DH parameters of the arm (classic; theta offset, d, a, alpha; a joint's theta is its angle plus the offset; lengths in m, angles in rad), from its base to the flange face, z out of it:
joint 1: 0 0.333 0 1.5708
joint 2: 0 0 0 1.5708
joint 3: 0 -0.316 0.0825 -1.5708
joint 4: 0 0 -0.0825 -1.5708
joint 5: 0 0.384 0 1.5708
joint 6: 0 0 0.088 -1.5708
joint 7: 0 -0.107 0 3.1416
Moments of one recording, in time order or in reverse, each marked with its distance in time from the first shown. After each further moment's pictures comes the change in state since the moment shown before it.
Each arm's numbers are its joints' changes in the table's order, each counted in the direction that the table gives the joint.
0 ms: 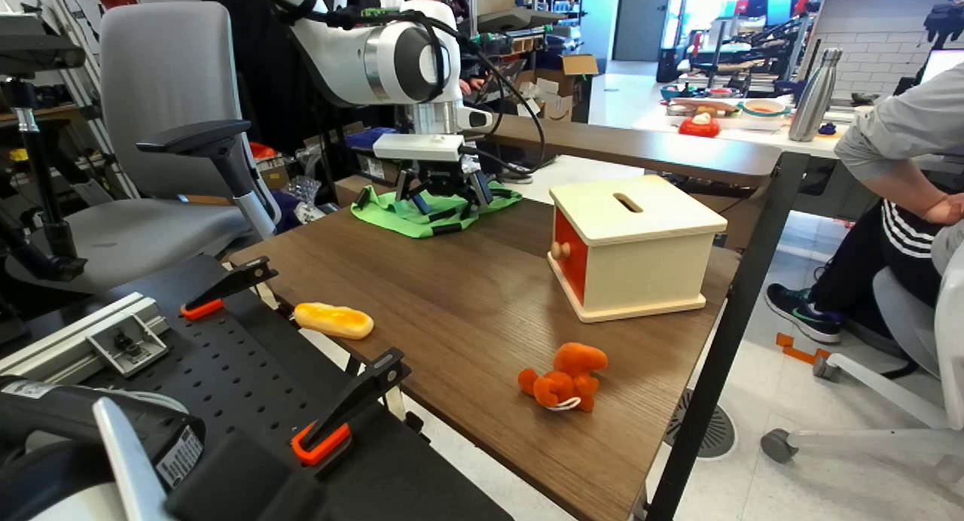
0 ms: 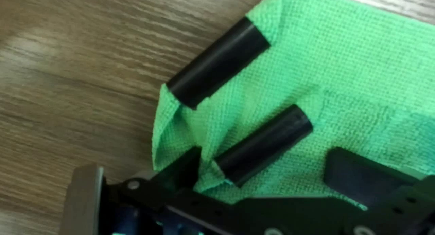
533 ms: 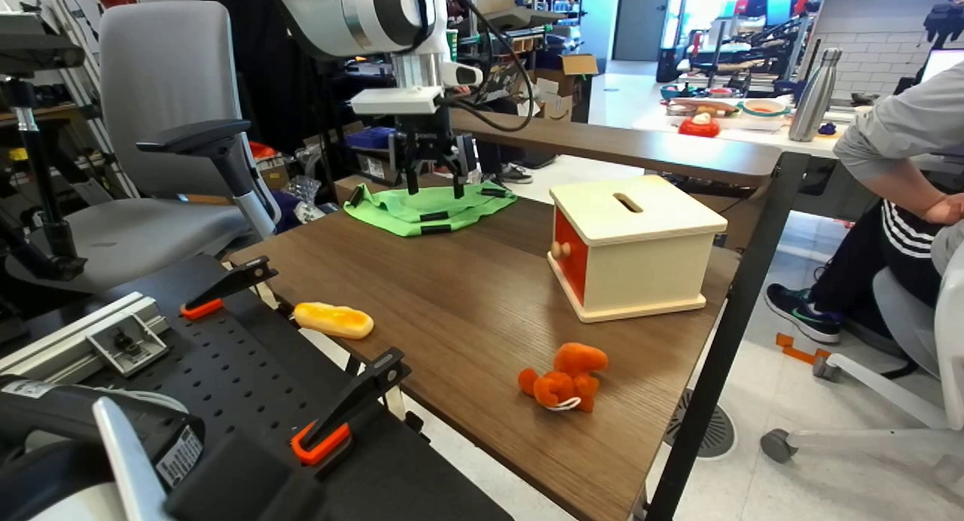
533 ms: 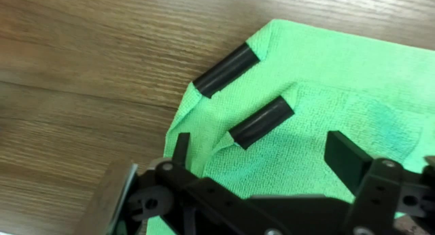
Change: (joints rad) arm 0.032 0.178 0.019 -0.119 0.000 -0.074 -0.134
